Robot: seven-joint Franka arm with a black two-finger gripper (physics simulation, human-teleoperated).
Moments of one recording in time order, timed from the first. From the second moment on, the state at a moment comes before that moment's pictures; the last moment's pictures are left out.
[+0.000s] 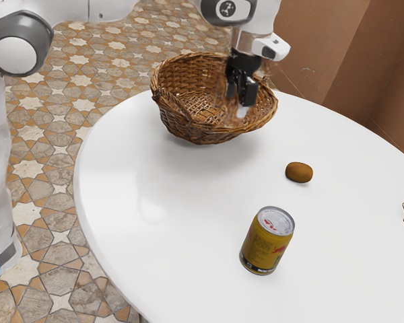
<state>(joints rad) -0.07 0.03 0.08 -1.45 -0.02 1.57 0.01</state>
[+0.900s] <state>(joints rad) -0.05 0.77 0.13 -0.63 -0.03 1.65 0.09</state>
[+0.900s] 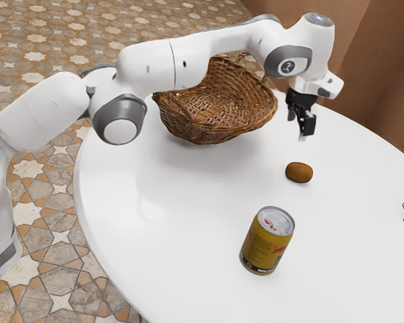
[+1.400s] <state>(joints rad) -0.05 0.90 0.12 -0.57 -0.03 1.64 0.16</state>
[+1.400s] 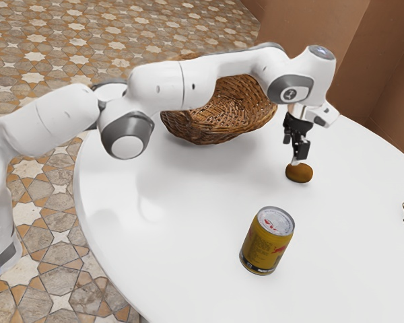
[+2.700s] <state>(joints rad) 0.03 0.97 -0.03 -0.57 -0.04 1.89 0.53</state>
